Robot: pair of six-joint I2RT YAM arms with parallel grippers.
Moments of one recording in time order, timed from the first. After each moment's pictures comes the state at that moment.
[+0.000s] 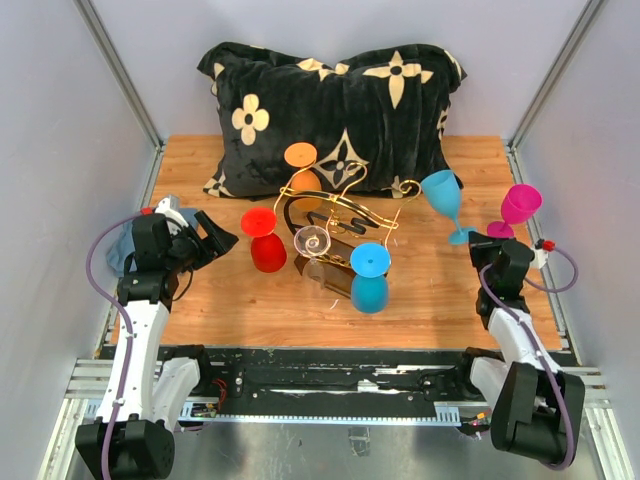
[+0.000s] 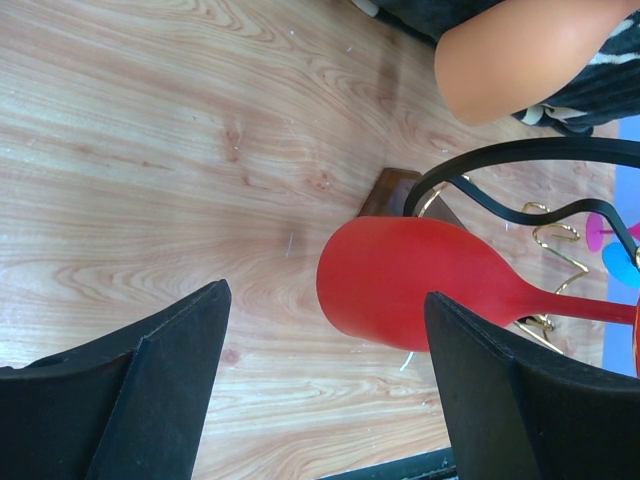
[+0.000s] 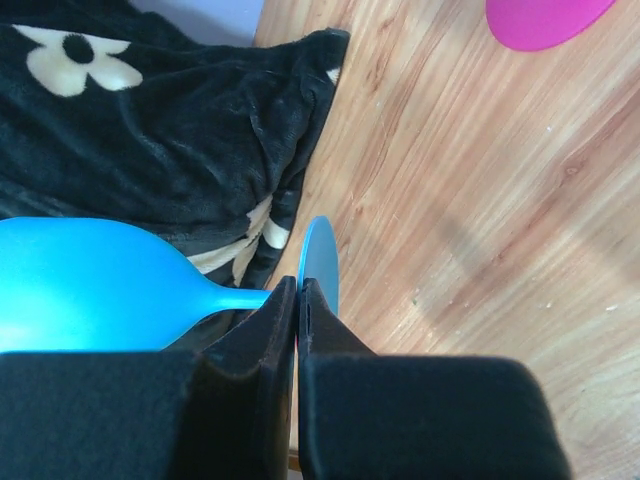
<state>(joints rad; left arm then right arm) 0.10 0.79 0.72 -0.50 0.35 -0.53 -0.22 0.94 0.30 0.34 0.00 1.10</state>
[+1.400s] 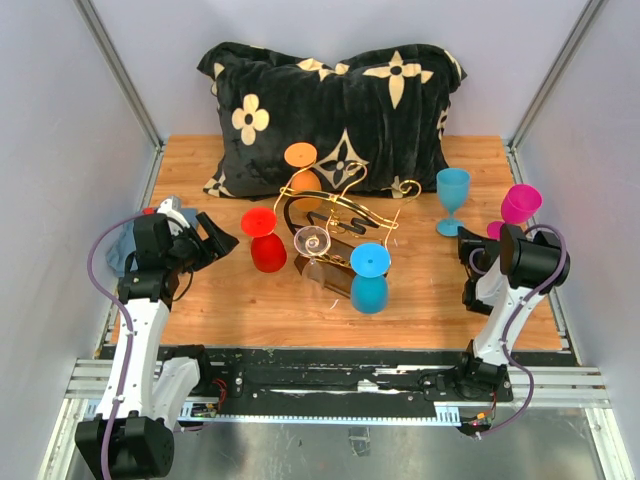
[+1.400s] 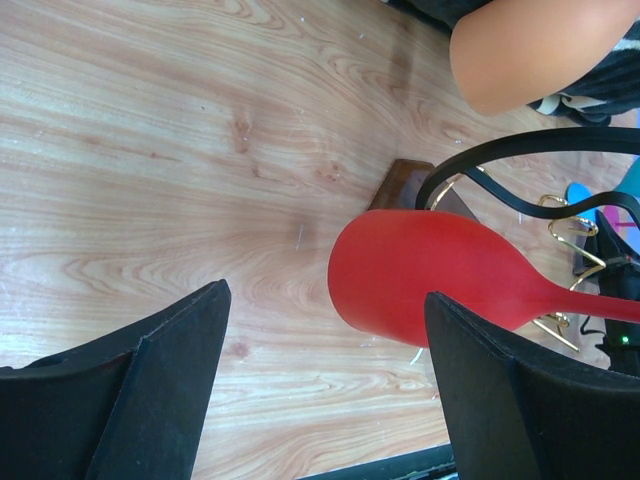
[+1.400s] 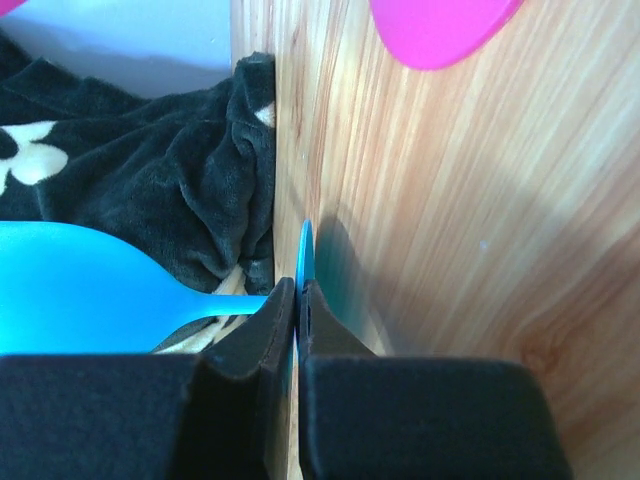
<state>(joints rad) 0.10 0.80 0.72 -0.52 0.34 -0.50 -0.24 2.01 0.34 1.42 -0.07 1.39</state>
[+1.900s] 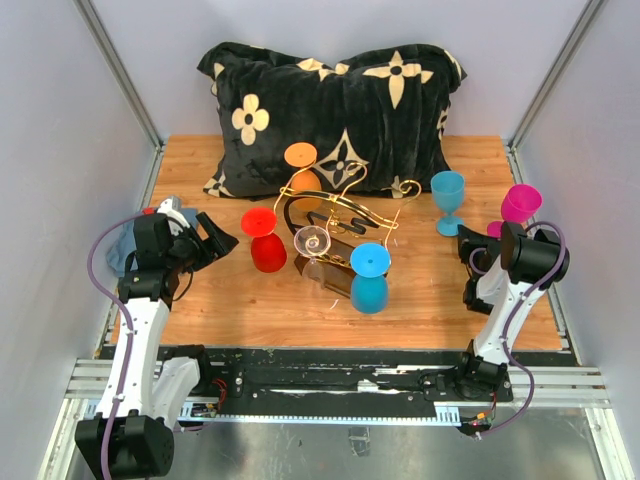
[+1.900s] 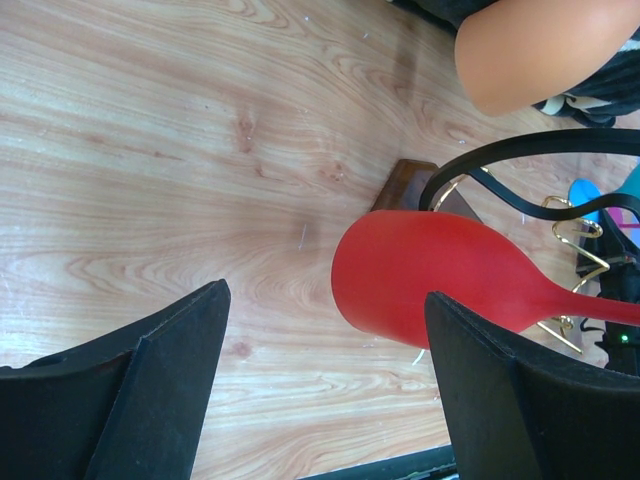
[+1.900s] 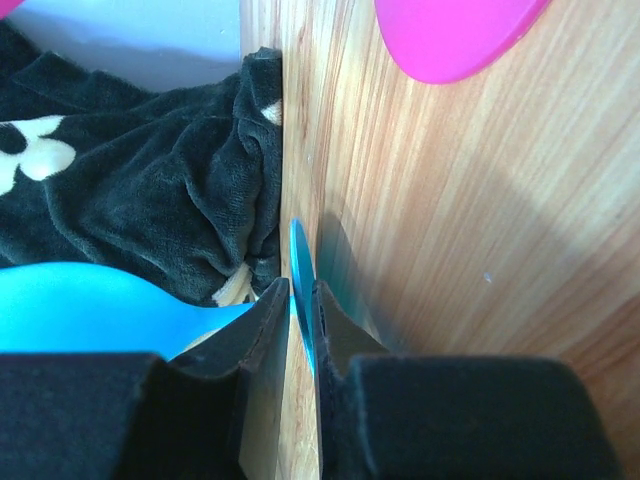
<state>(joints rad) 0.10 0.81 0.72 -0.52 0.34 -0.50 -0.27 2.09 0.38 1.48 -0.12 1.40</state>
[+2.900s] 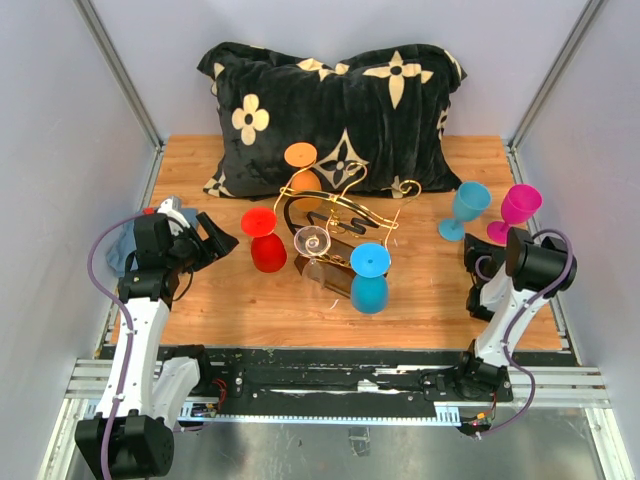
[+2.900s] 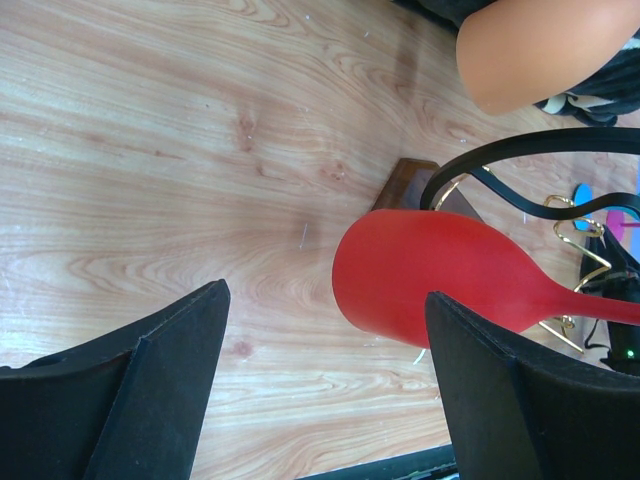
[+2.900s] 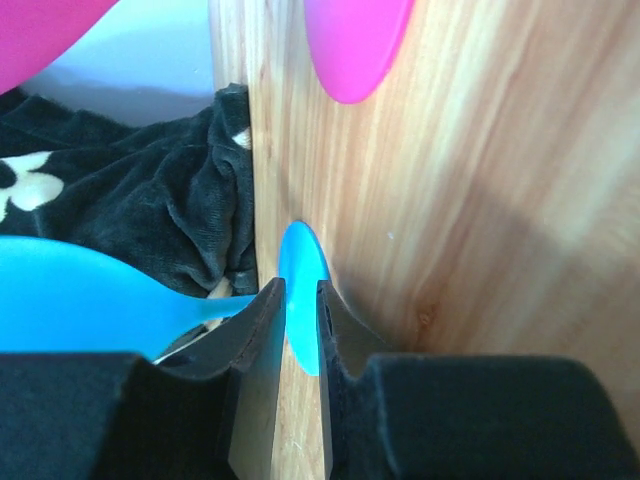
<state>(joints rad) 0.10 0.81 0.72 -0.52 0.34 -0.50 -0.31 2.02 0.28 1.46 -0.09 1.39</state>
